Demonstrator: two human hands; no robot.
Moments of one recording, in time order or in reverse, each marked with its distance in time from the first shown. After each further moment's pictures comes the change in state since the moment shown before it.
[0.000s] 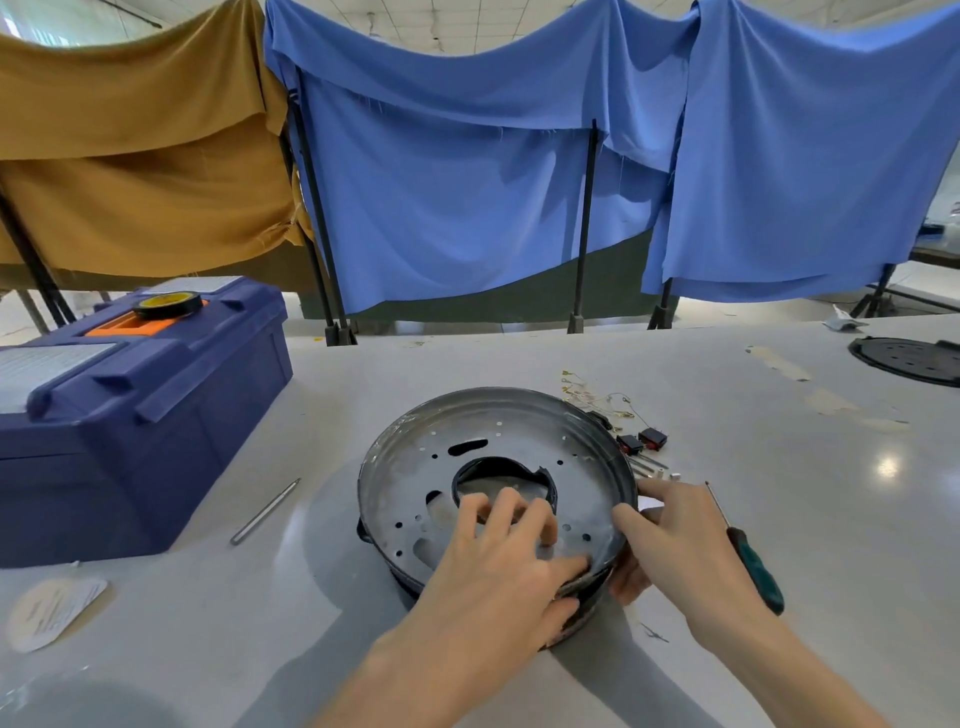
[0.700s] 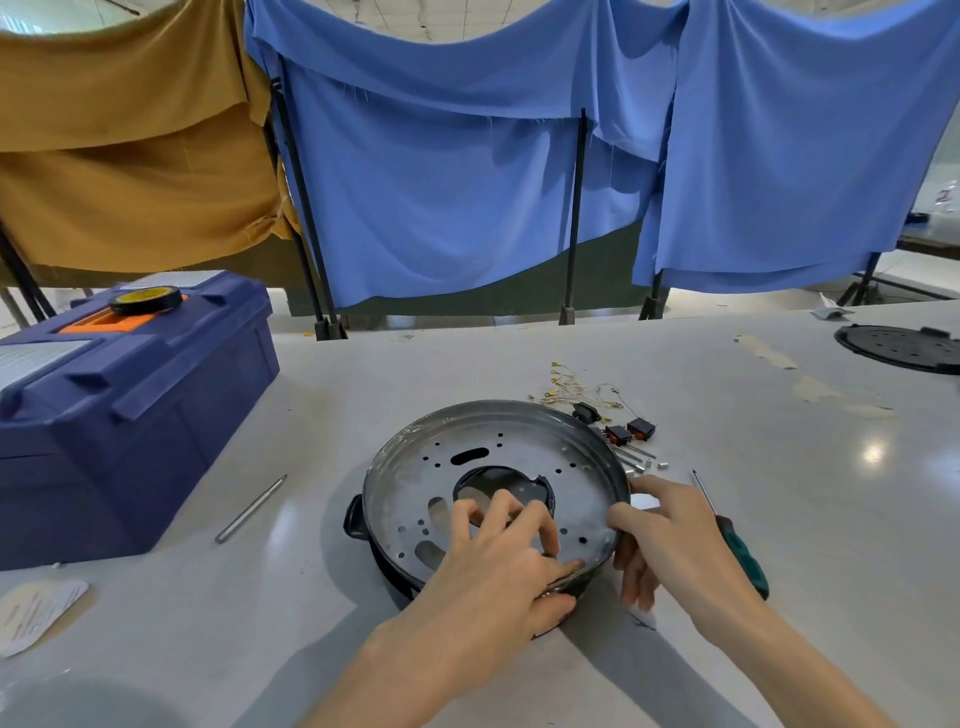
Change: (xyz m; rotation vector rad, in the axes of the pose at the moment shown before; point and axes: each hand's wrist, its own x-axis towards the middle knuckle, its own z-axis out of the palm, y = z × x) left_hand 0.010 0.002 0.016 -0.208 -0.177 -0.074; right_hand 0.004 0.019 -0.010 0.000 -0.044 0.101
